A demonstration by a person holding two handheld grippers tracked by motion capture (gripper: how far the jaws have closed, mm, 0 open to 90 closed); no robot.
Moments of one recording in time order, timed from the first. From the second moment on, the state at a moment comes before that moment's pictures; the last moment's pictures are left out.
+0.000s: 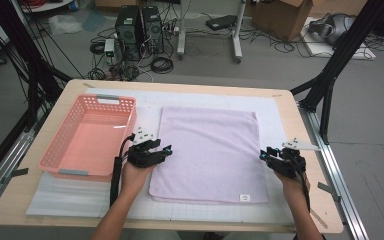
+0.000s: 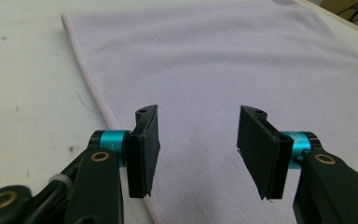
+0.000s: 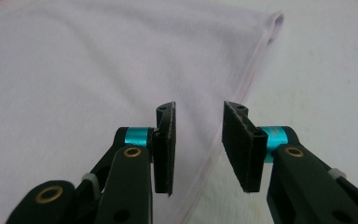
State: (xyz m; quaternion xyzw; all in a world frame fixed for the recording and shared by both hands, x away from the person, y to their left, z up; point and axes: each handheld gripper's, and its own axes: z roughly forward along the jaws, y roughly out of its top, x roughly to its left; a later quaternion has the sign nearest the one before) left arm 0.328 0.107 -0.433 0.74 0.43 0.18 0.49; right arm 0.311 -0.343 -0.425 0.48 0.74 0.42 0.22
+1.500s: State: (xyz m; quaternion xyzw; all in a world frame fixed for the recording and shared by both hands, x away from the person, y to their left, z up) left arm 0.217 0.137 -0.450 0.75 0.44 0.14 0.47; right arm 0.213 -0.341 -0.447 0.45 0.79 0.40 0.14
